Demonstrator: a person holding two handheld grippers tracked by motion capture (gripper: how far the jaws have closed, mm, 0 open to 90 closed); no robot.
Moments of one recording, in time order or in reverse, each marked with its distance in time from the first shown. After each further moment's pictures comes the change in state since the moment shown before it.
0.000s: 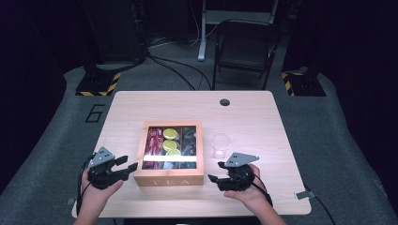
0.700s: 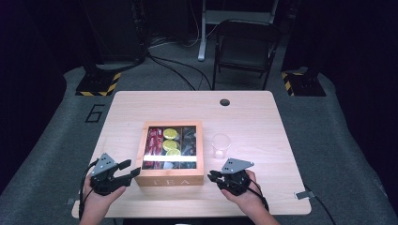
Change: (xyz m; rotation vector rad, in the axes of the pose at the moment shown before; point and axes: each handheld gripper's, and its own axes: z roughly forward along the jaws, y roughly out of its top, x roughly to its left) left arm -0.007 -0.018 0.001 -0.045 -0.030 0.034; right arm 0.010 -0.012 0.012 -0.008 0.014 -0.060
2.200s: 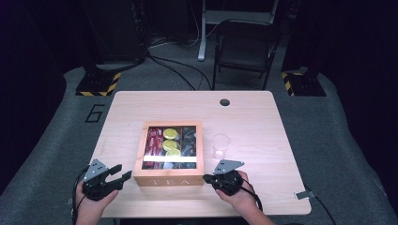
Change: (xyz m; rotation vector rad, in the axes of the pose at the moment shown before) left arm 0.013 -0.022 -0.010 0.014 0.077 -0.042; right arm 0.001 -0.005 0.026 0.058 0.048 -0.005
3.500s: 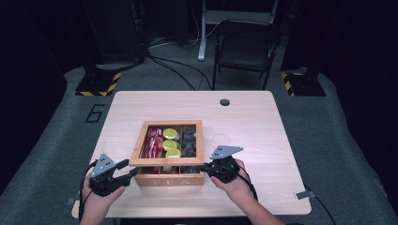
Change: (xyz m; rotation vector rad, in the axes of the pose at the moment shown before) left arm -0.018 0.027 0.006 -0.025 -0.030 0.063; right arm -0.008 0.045 -0.008 -0.065 0.034 0.063
